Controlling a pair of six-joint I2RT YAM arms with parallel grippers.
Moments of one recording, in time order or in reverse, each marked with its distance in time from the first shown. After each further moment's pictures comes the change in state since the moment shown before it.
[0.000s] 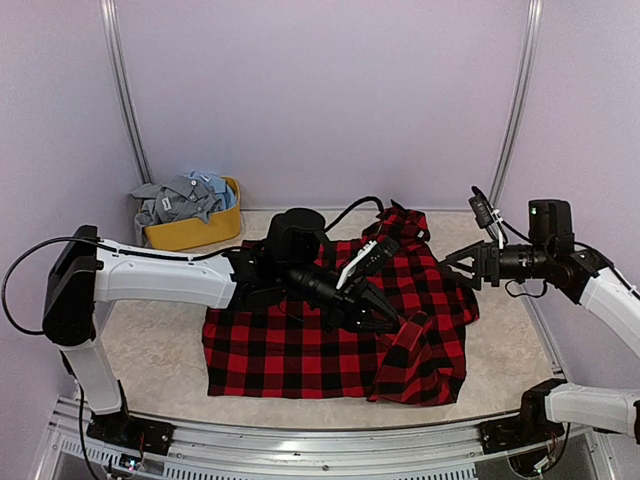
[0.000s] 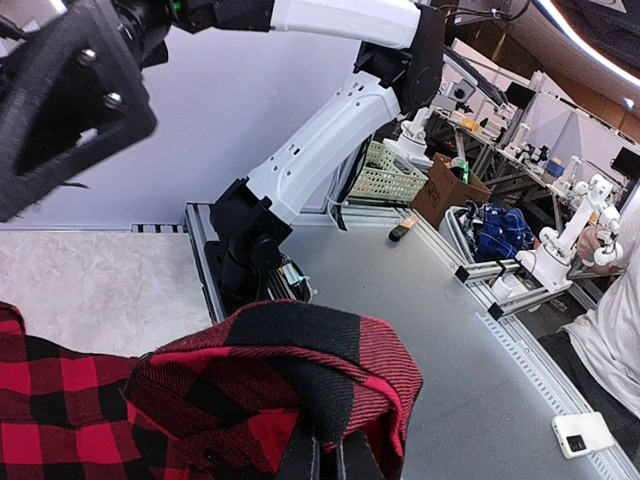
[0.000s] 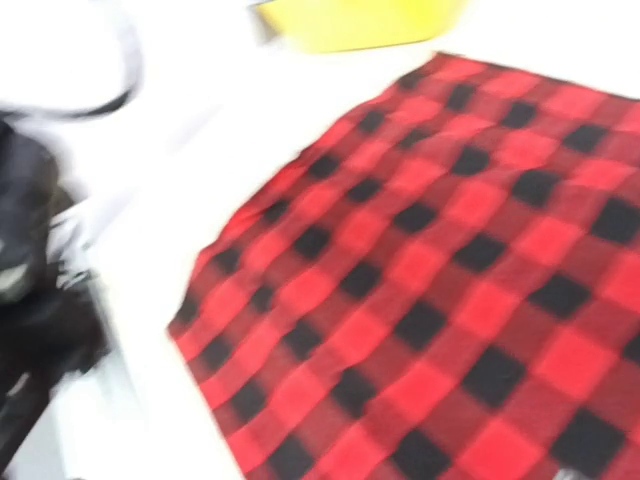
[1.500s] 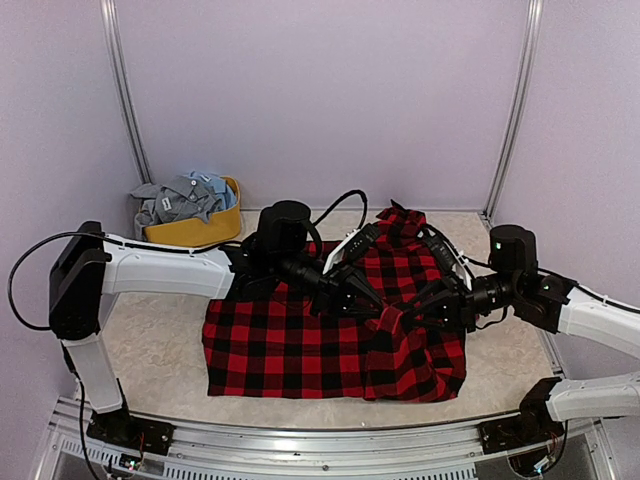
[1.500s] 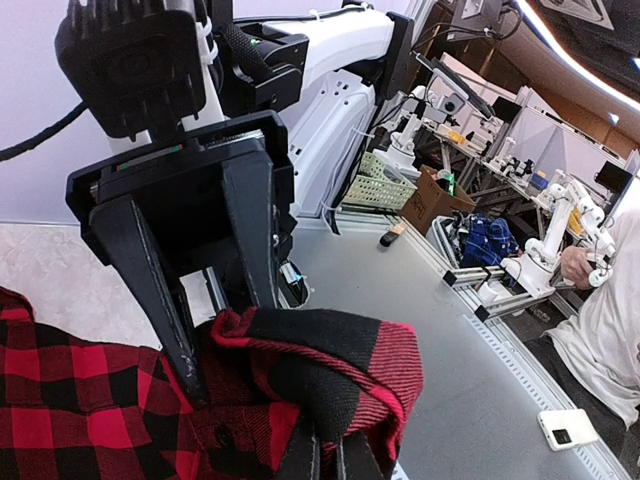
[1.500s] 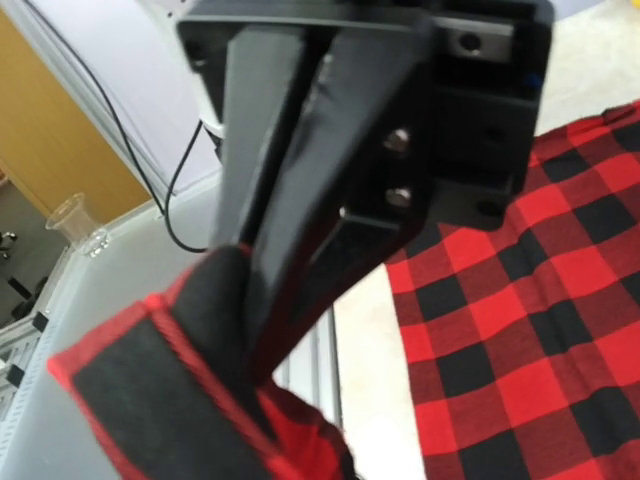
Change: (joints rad) left arm 0.101 0.019 -0.029 0.098 0.130 -0.064; right arm 0.359 0.037 -0.214 0.391 -0.206 -0.007
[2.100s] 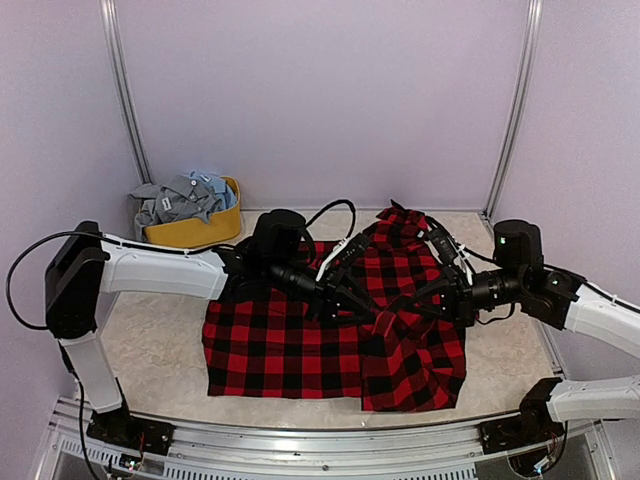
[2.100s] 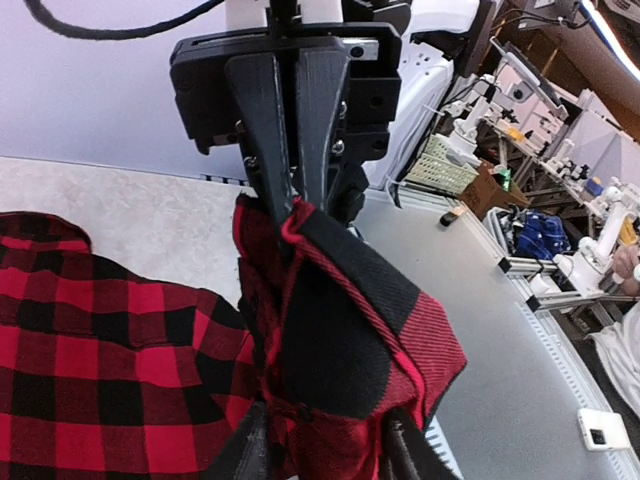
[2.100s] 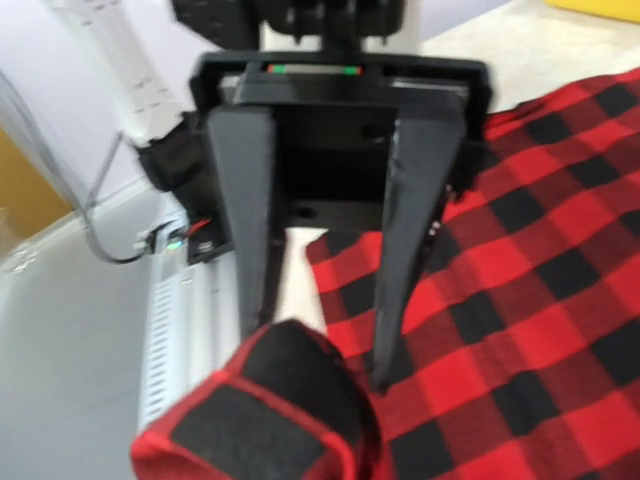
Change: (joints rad) left arm 0.037 -0.015 -0.062 -0.105 -0.105 0.096; right arm 0.003 -0.034 0.044 -0.111 0.146 -0.034
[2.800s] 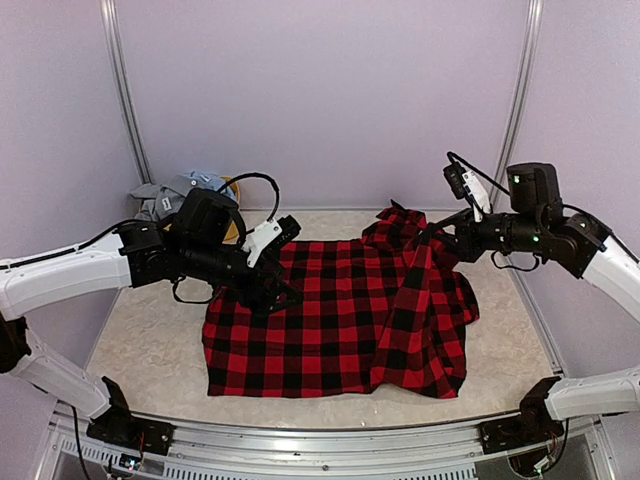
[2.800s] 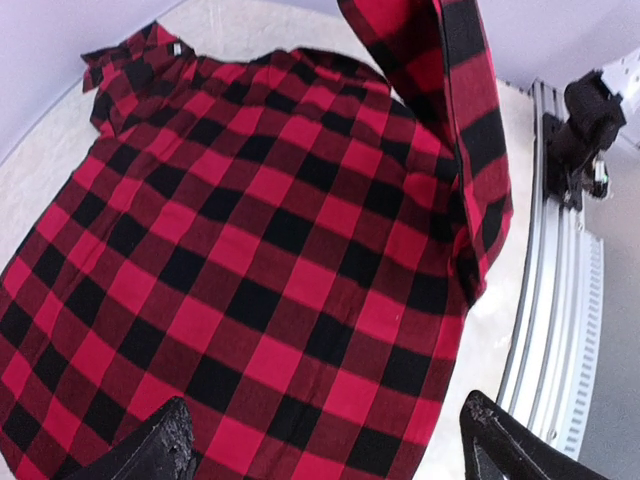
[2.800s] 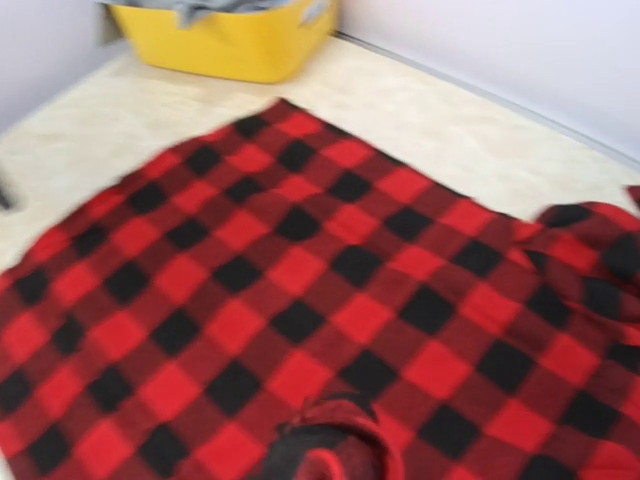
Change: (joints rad) left arm 0.074 -0.468 -0.094 -0.688 -0.720 0.200; right arm -0.061 0.082 0.421 -0.380 0.623 -0.106
